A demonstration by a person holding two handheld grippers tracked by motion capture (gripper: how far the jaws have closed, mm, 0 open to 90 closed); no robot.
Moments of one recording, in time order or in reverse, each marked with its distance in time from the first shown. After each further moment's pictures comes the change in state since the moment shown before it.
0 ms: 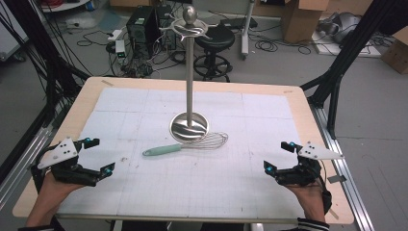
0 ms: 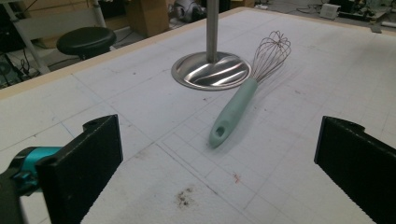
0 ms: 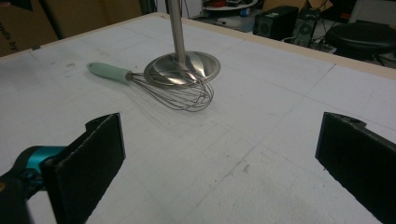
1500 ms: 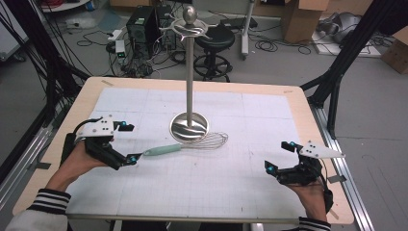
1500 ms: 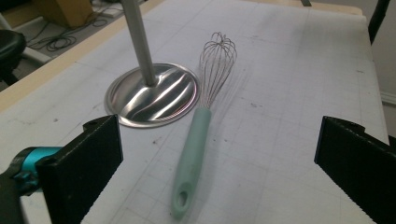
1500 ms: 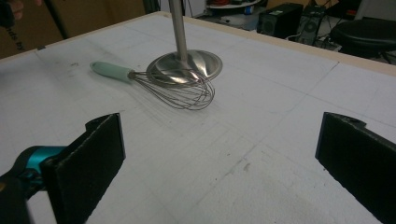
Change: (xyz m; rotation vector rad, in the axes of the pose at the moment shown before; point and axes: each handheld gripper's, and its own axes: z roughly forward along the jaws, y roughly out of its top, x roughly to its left) left arm -0.003 0.067 0.080 0.145 -0.293 0.138; right arm -0.004 0.001 -0.001 0.005 0.018 0.005
